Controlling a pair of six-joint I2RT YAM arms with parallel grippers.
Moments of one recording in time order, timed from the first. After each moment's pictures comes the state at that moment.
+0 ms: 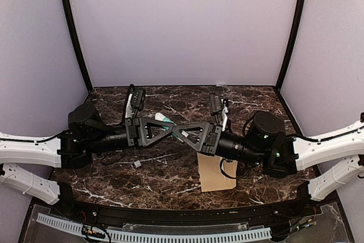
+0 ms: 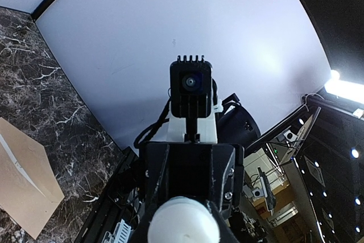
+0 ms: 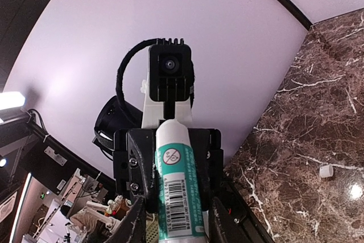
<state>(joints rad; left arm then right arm) -1.10 1.10 0.67 0.55 0.29 -1.01 1.32 1.28 0.76 0.63 0.02 0.94</state>
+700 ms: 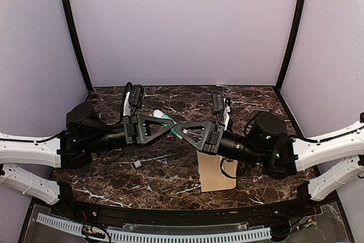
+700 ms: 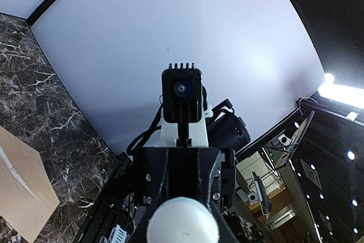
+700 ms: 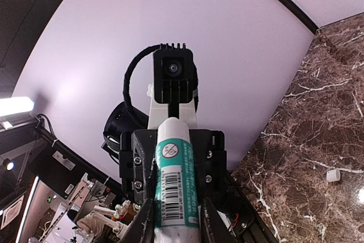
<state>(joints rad) -1.10 1.10 0.67 0.59 0.29 -1.02 1.32 1.28 0.75 0.69 0.02 0.96</state>
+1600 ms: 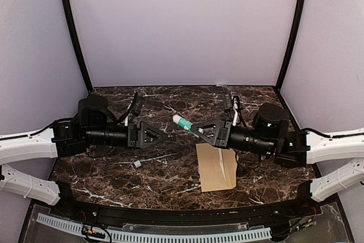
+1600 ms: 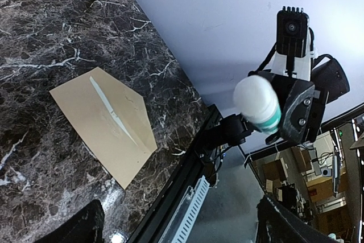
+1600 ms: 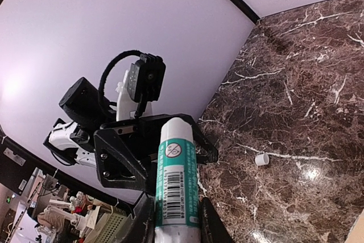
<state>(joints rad) -0.92 1.07 0.73 0.02 0.39 -0.81 1.17 1.15 0.72 0.36 -0.03 0.89</state>
